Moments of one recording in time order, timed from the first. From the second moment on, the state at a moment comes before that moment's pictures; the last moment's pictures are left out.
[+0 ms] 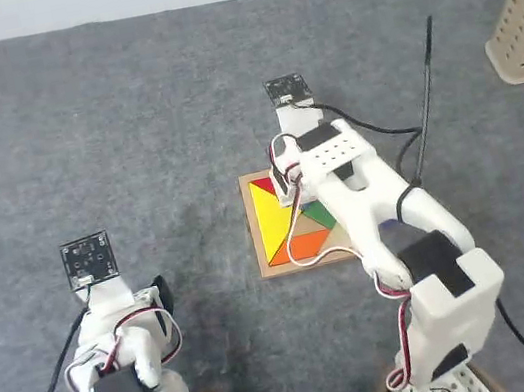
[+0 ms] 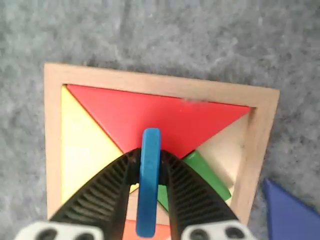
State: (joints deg) left arm -24.2 -103.7 97.3 72.2 -0.5; right arm -26.4 14.0 15.5 55.3 -12.5
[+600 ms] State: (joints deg) left arm -24.2 -103.7 97.3 72.2 -0.5; right arm -22.9 11.7 16.9 53.5 -7.2
